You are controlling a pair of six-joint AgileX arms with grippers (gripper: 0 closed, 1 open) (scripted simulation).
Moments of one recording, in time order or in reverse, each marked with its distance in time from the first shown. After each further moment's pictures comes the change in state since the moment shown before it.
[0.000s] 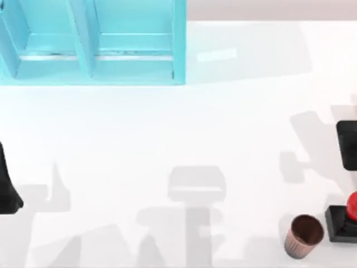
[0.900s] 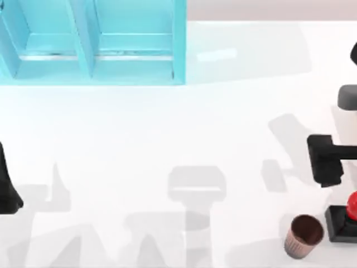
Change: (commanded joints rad) left arm 0.000 0.000 0.000 0.000 0.000 0.000; right arm 0.143 0.081 0.028 -0.067 -0.029 0.152
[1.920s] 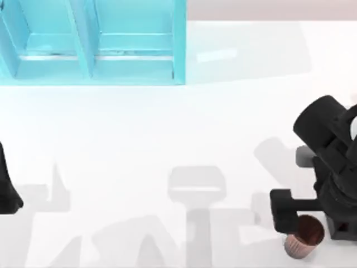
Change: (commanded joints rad) left arm 0.000 0.000 0.000 0.000 0.000 0.000; right arm 0.113 0.147 -0.285 0.338 -0.024 0.112
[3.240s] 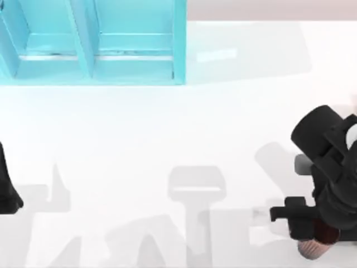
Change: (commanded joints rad) left arm 0.000 0.000 0.000 0.000 0.000 0.000; right arm 0.002 0.017 -0.038 0.045 0.000 0.002
